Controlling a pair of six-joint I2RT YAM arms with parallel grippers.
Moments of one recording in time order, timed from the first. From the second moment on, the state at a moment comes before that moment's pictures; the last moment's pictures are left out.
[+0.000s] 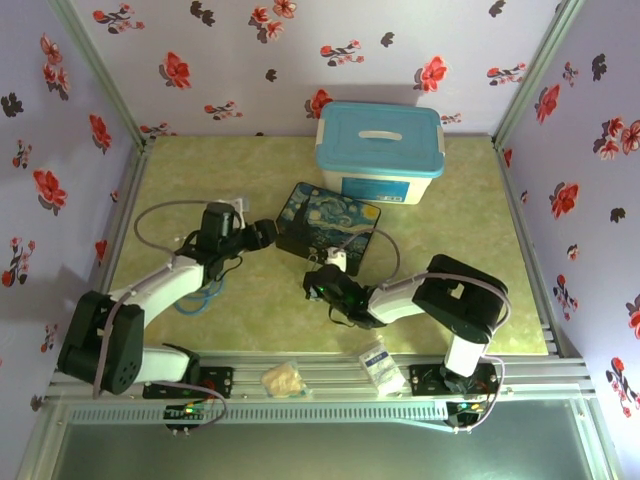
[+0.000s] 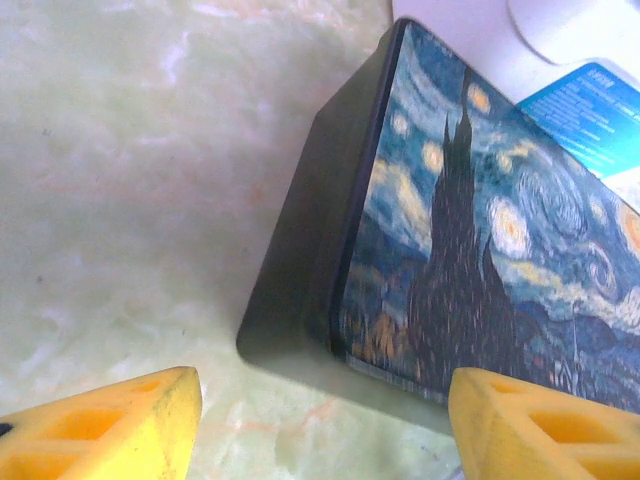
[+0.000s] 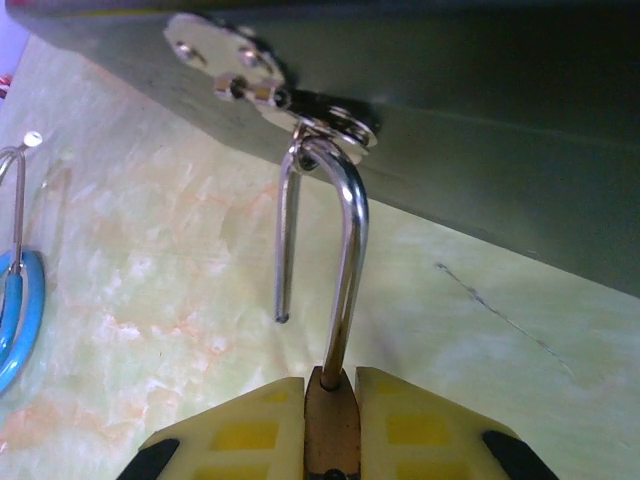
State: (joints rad) left arm -0.40 1.34 0.68 0.04 0.18 -0.56; right arm 1.06 1.75 0.61 0.51 0.27 0.97
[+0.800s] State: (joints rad) left arm -0.57 1.66 0.94 -0.02 0.13 -0.46; right arm 1.00 1.95 0.37 1.24 0.24 1.26
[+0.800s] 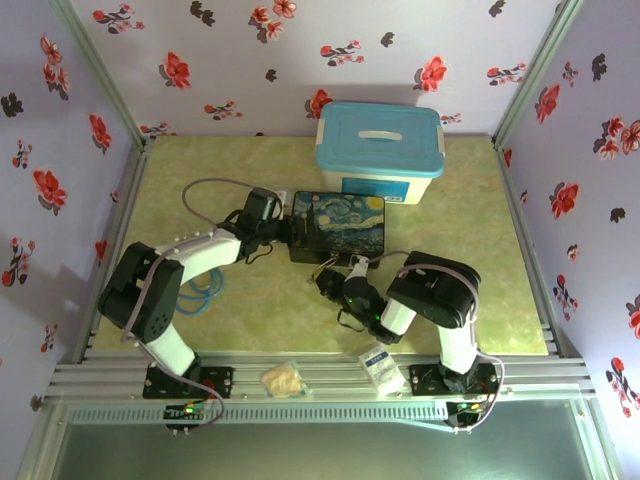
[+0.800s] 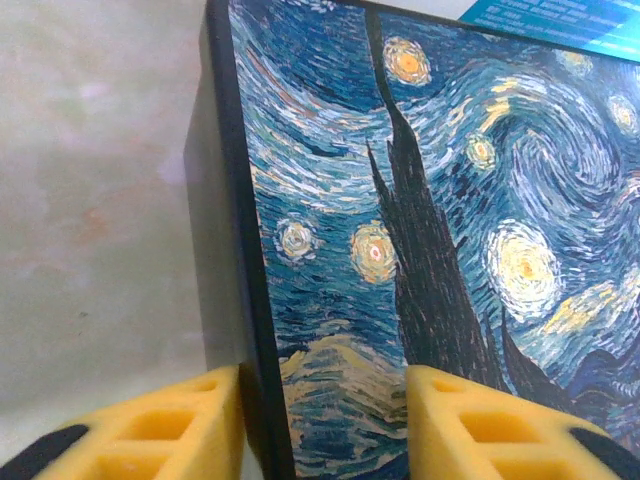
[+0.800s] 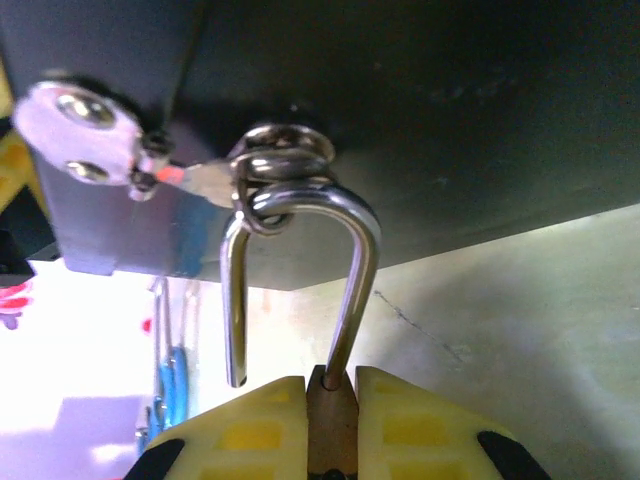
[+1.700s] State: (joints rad) left arm -0.58 1.67 0.93 0.05 0.09 -0.43; right arm 0.99 1.98 0.34 1.35 0.39 1.44
